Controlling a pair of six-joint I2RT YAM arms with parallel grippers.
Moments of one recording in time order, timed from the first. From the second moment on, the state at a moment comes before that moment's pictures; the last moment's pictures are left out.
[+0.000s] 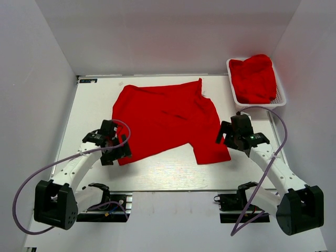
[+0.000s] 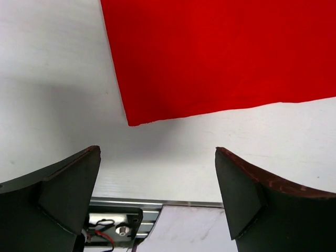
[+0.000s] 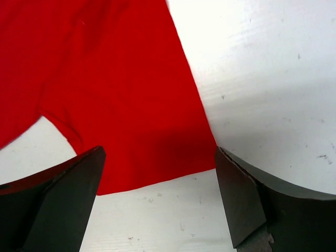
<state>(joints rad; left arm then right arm) -0.25 1.11 0.74 -0.86 -0.02 -0.54 0.29 1.04 0.72 -0.59 0.12 0.49</state>
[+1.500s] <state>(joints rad) -0.24 1.10 0.49 -0.48 -0.08 -0.68 0.28 1.23 0.61 -0.52 0.14 0.58</state>
